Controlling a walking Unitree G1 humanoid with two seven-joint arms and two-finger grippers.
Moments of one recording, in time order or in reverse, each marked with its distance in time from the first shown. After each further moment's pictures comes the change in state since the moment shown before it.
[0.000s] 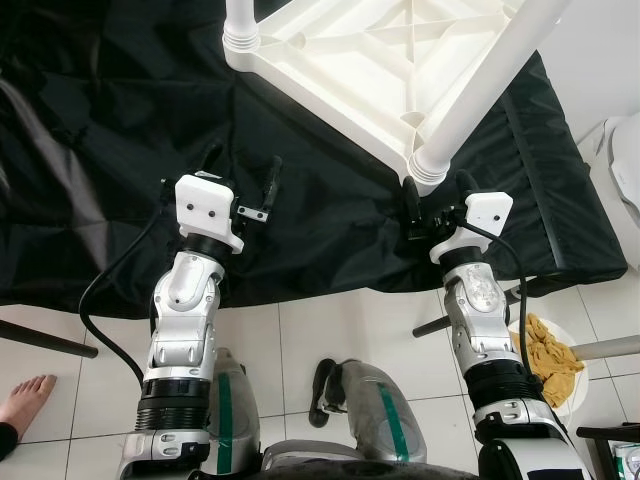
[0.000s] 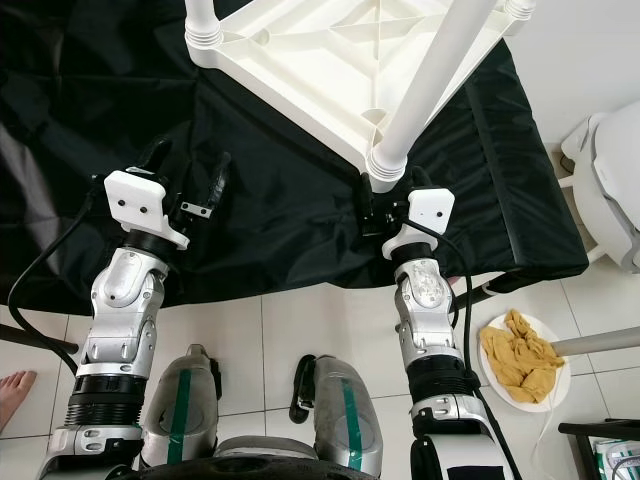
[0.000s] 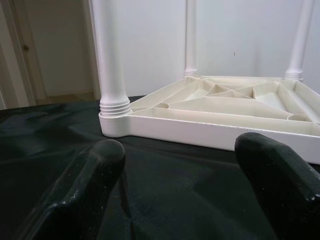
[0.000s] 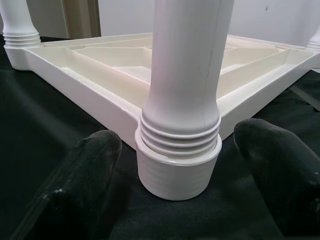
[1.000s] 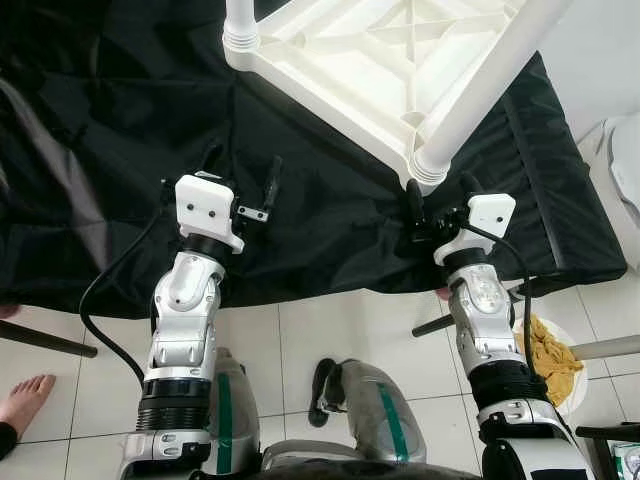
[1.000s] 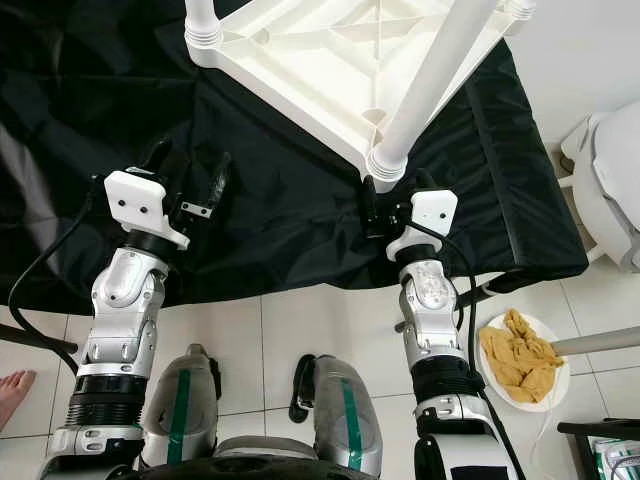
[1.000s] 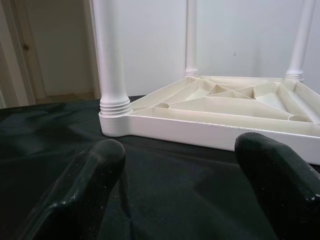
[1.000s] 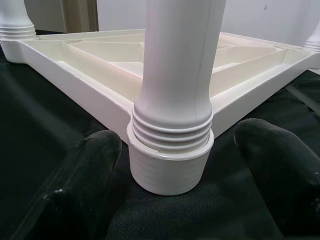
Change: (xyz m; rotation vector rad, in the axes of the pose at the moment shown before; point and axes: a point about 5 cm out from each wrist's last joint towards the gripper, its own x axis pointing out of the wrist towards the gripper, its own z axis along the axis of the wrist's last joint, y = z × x) left arm 0.000 0.000 0.000 -0.003 -0.002 0.002; right arm -0.001 -0.004 -0.002 -0.021 0.009 0.004
